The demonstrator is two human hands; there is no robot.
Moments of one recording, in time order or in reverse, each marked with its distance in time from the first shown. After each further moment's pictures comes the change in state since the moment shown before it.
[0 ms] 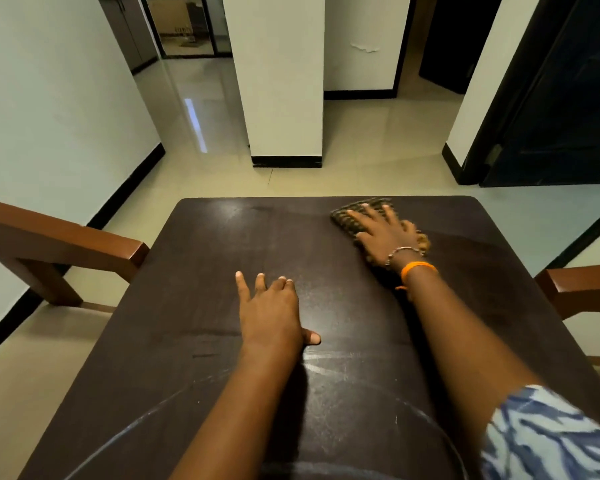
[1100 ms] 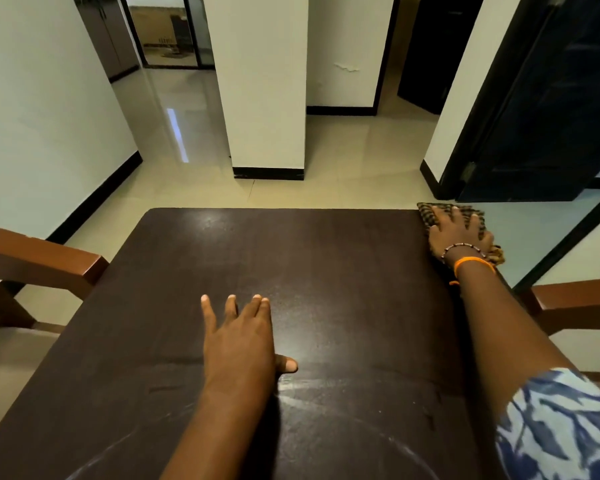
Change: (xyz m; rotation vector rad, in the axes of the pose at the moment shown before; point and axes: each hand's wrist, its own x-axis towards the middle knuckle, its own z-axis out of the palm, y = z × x) left_hand -0.003 0.000 0.010 0.040 -0.023 -0.007; right_hand 0.016 0.120 -0.025 0.023 0.131 0.520
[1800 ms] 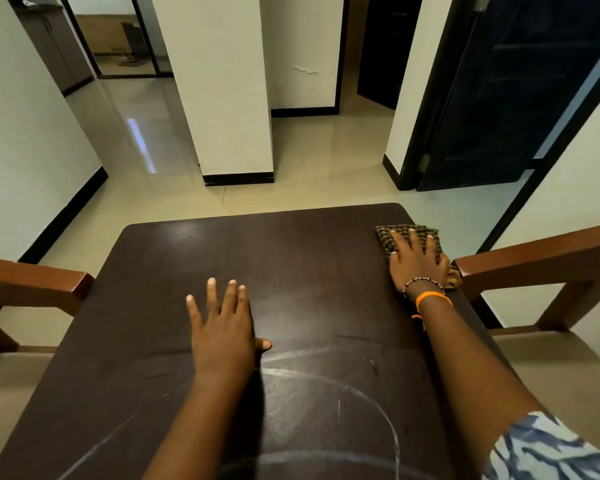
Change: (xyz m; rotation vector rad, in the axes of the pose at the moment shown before) left_hand -0.020 0.003 -0.002 0.040 0.095 0.039; right_hand -0.096 0.029 -0.002 0.002 0.006 -0.022
